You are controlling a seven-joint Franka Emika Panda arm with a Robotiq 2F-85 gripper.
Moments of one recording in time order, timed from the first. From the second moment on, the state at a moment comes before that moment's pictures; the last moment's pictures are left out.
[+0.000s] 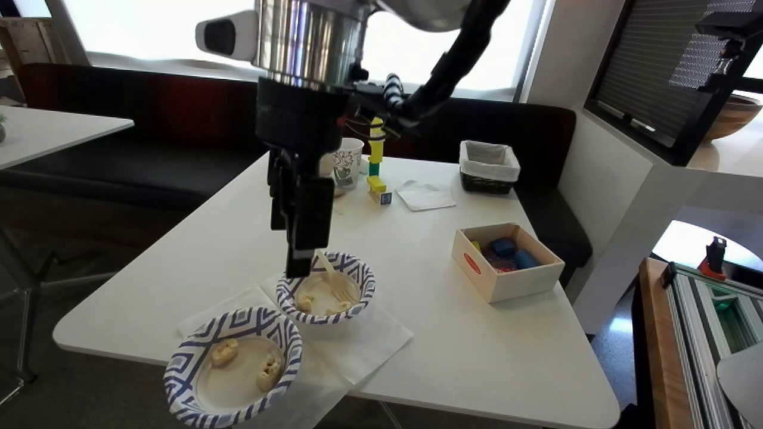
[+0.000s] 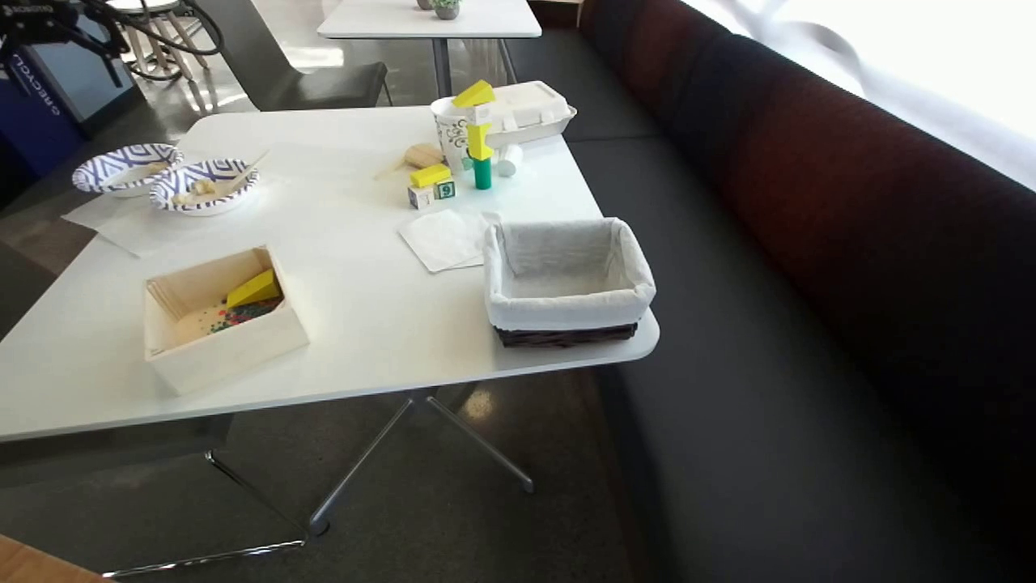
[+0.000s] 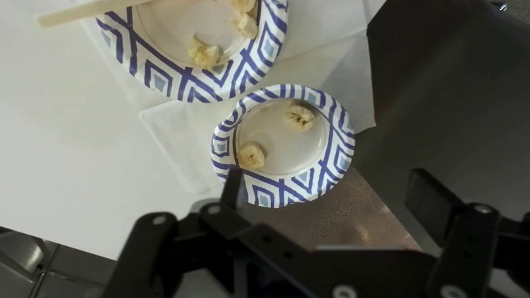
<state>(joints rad) 0.21 0.19 0.17 -2.27 0.26 2.58 -0.89</state>
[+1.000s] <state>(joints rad) 0.17 0.53 0.17 -2.10 0.05 2.79 -0.65</state>
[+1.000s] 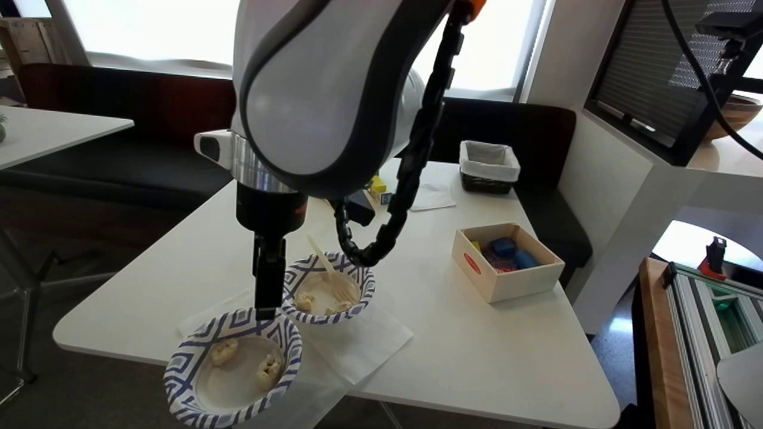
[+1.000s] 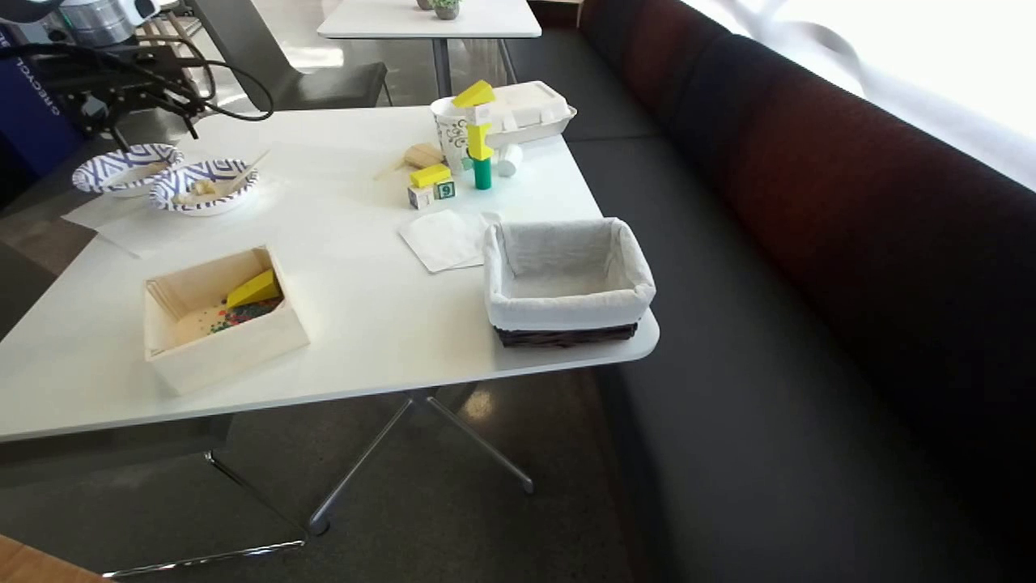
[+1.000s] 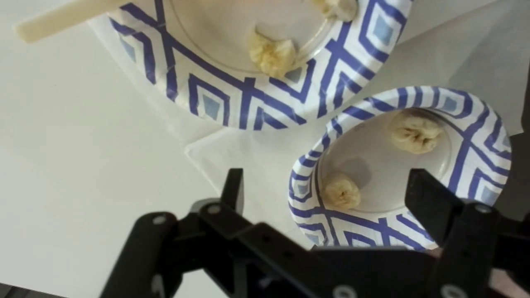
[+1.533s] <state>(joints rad) 0.14 0.55 0.21 -2.09 -0.02 2.79 -0.60</state>
